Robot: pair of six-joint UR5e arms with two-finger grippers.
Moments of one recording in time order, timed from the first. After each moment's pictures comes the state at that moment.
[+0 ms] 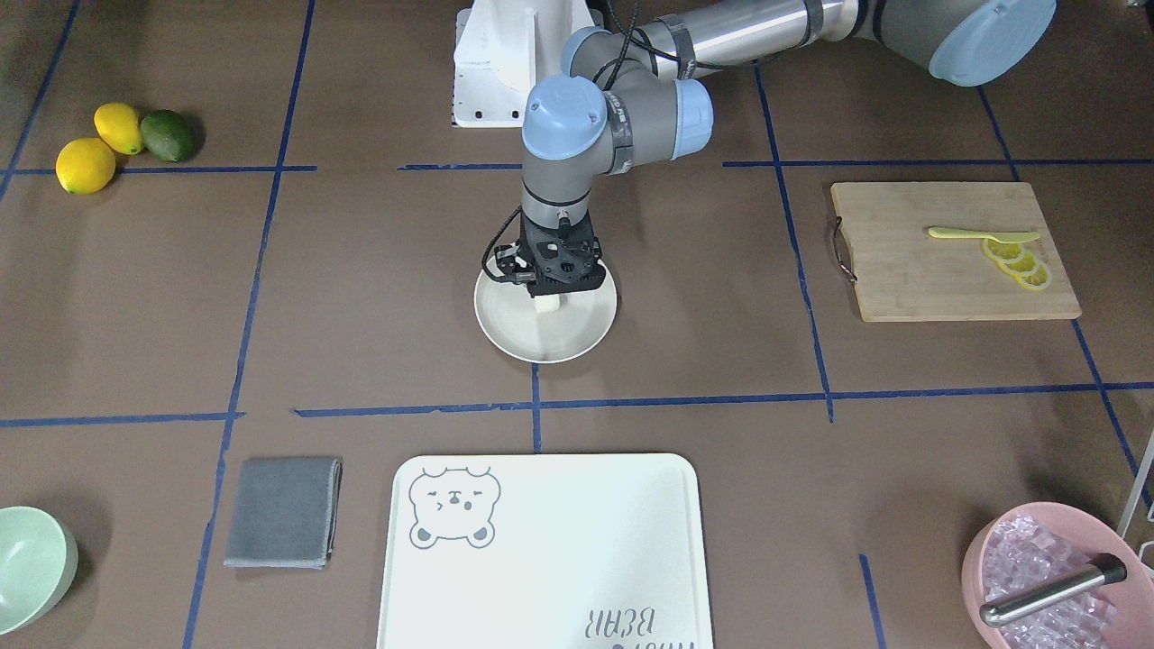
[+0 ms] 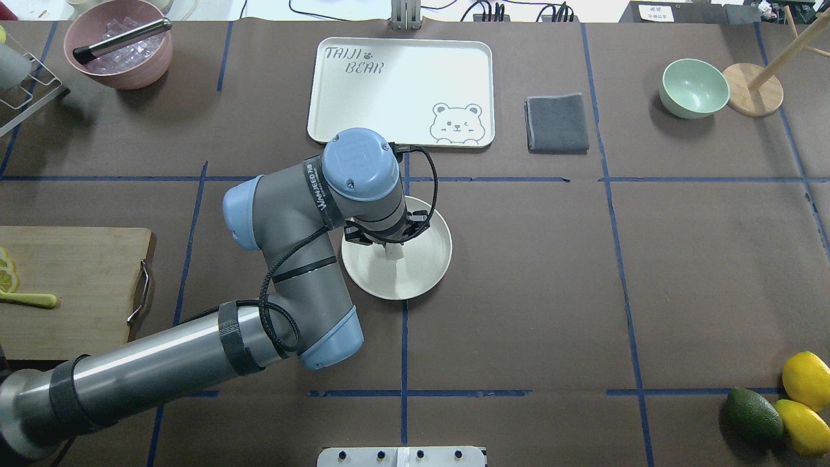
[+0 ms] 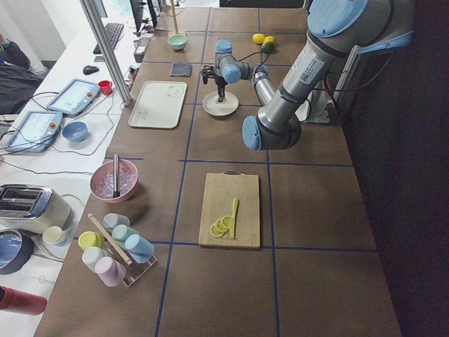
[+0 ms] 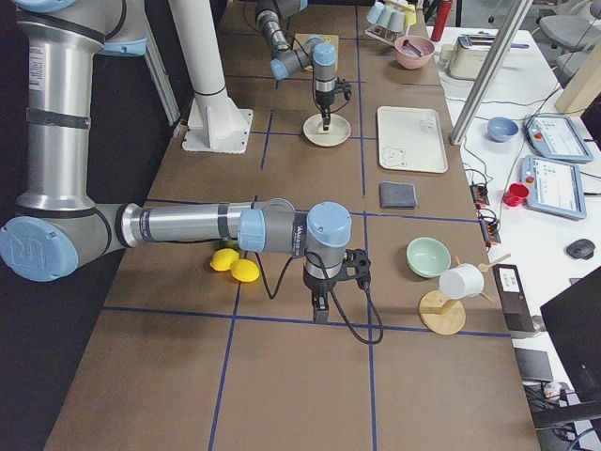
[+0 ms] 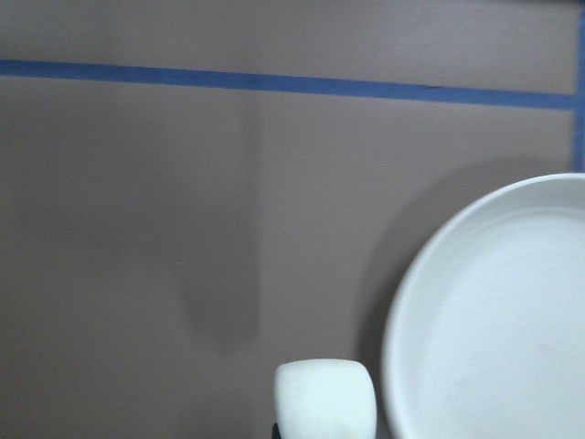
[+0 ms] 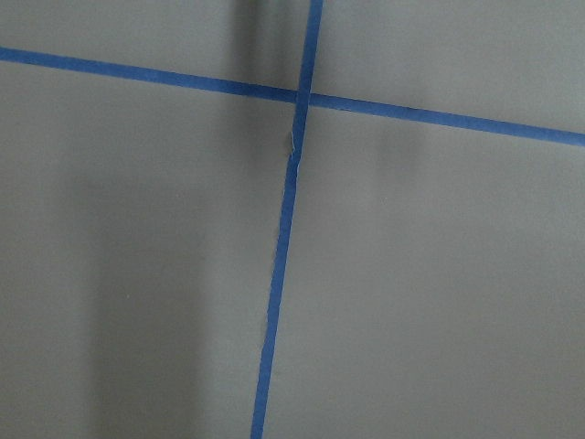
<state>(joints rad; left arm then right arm) -0.48 -2.43 -1.41 -1.72 -1.85 -1.40 1.56 -1.69 1.79 -1.70 2.28 -0.13</state>
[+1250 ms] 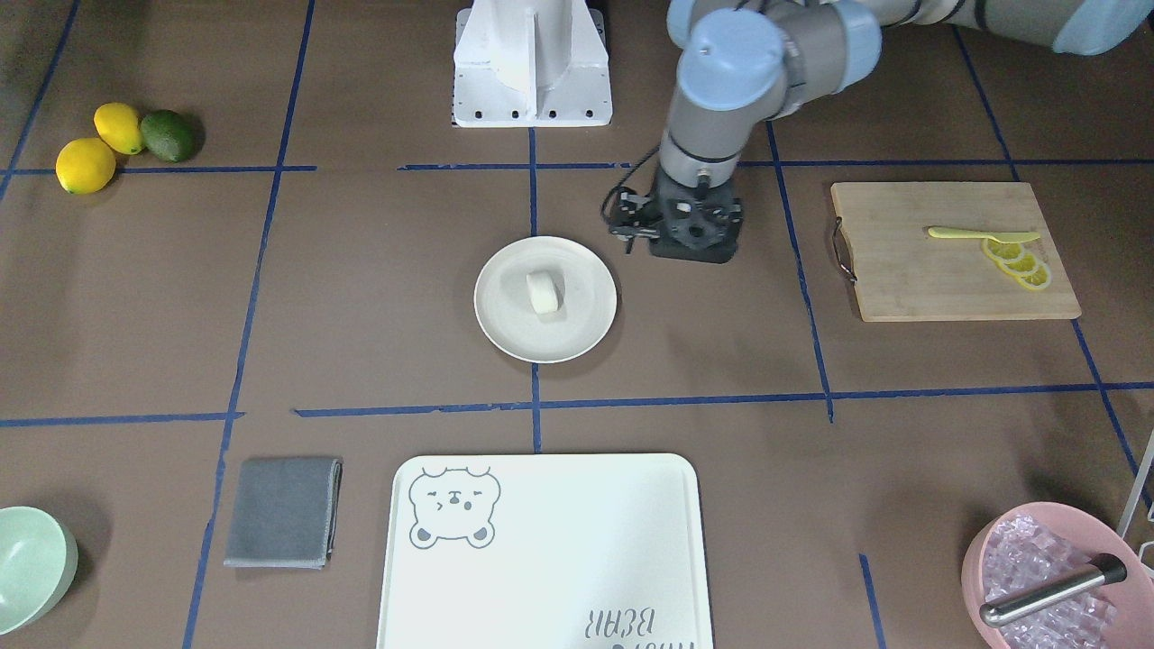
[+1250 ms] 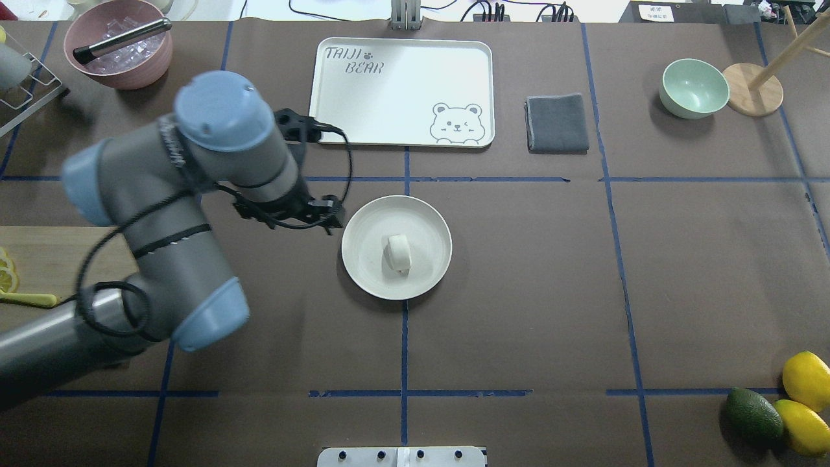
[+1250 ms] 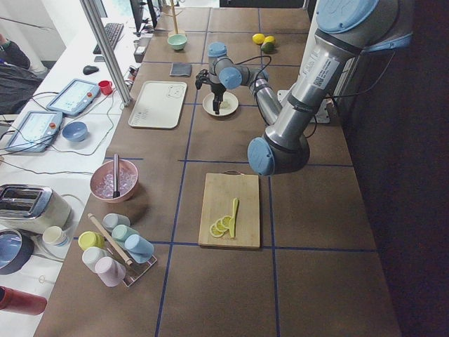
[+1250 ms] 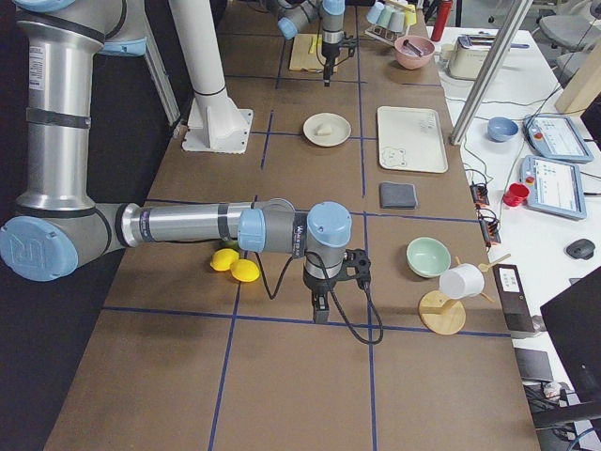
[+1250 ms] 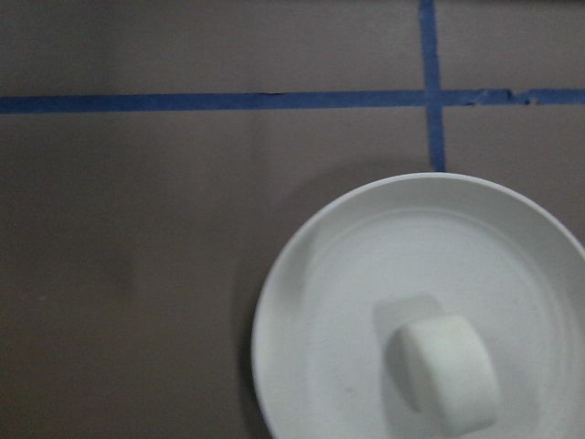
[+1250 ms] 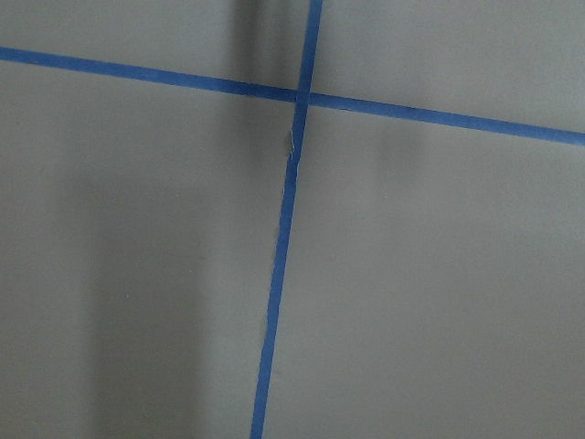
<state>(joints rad) -0.72 -2.07 -1.88 -1.46 -2.06 -0.85 1.56 -1.69 1.79 -1.70 2.28 -0.13</state>
